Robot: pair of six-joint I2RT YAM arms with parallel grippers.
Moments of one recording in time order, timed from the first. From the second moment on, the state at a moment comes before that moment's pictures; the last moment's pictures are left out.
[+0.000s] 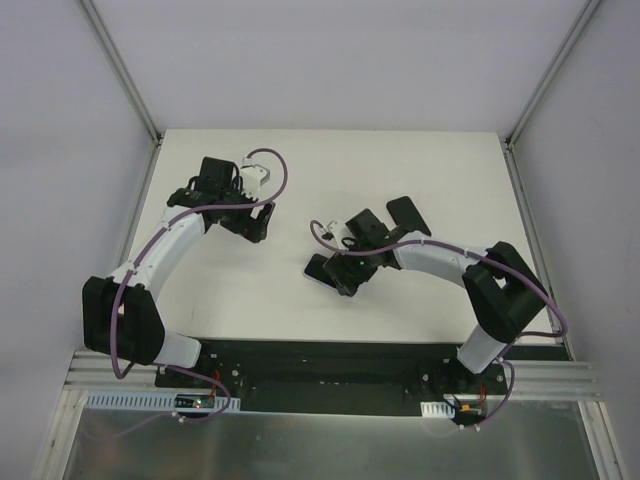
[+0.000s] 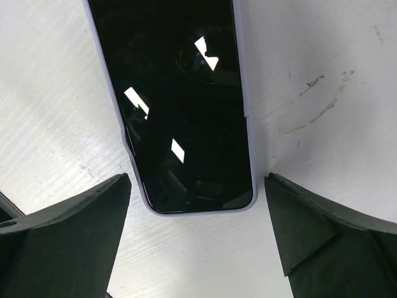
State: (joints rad) left arm -0.24 1.41 1.13 -0.65 0.20 0.24; right arm 0.75 1.67 0.99 -0.43 -0.22 -0.12
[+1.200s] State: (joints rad) left arm -0.23 1.40 1.13 -0.65 0.21 0.24; right arm 0.86 1.78 1.11 -0.45 -0.06 -0.17
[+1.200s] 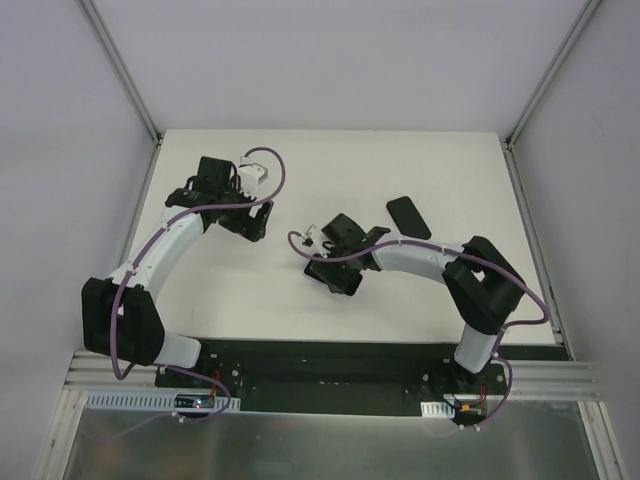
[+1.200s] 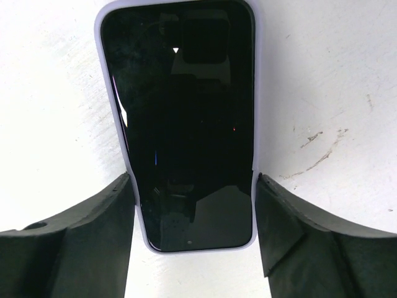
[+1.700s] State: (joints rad) left arm -0.22 1.46 1.15 -0.60 0.35 0.12; right arm 0.83 1.72 1.07 -0.44 -0.03 -0.13
